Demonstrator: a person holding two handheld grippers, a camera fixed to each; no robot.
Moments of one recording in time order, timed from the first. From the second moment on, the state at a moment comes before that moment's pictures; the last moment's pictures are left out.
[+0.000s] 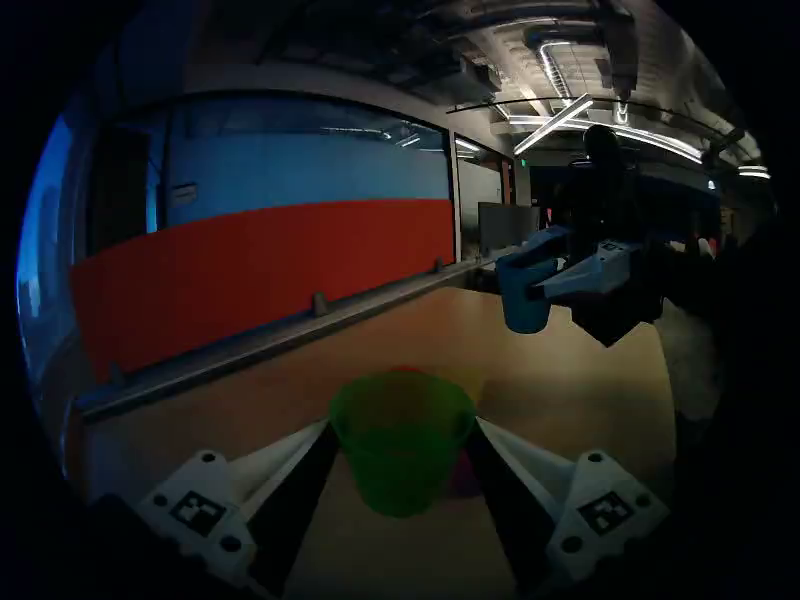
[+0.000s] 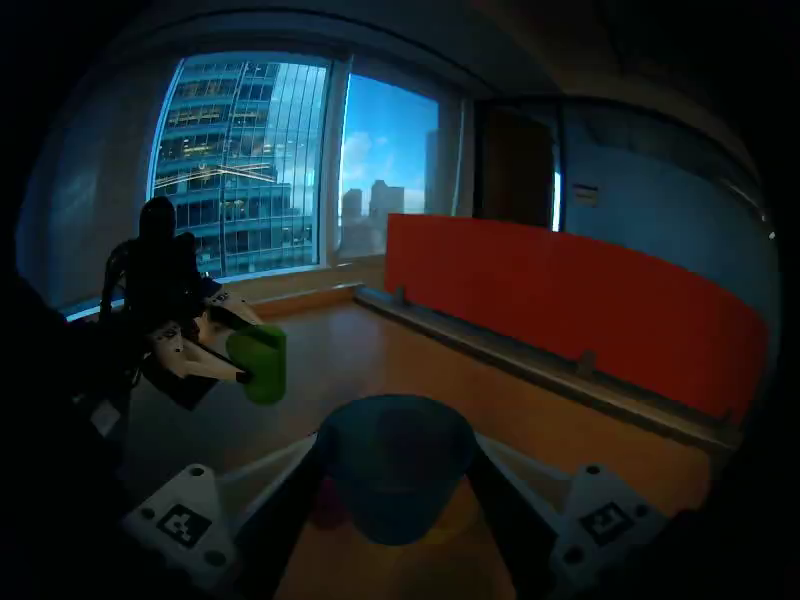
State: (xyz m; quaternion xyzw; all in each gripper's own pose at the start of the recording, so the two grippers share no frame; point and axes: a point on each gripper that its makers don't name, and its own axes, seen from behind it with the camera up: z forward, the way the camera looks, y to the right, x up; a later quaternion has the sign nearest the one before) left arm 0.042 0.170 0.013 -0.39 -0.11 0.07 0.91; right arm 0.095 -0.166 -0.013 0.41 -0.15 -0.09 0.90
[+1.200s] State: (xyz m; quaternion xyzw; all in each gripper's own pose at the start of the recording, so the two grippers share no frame) left arm -0.054 0.184 0.006 -0.42 -0.23 0.12 0.87; right arm -0.019 -0.155 -0.024 0.43 -0.25 -0.15 0.86
